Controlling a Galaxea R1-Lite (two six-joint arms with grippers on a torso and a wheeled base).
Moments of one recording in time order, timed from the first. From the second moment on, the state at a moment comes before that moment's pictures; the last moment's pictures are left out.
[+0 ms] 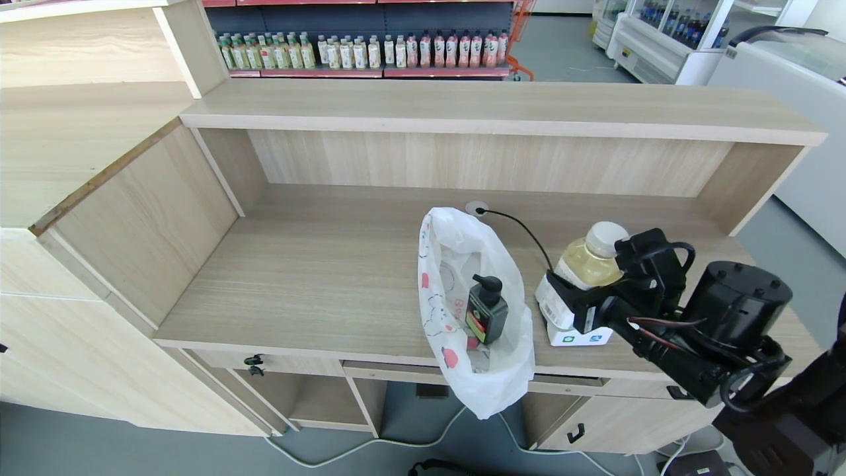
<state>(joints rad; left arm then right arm) -0.01 0.00 0.00 0.04 -0.04 0.03 0.41 1.89 -0.44 -1.50 -0.05 -0.19</state>
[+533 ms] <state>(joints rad) -0.01 0.00 0.00 0.04 -0.04 0.03 0.40 2.06 -0.70 -1.49 -0.07 -0.20</state>
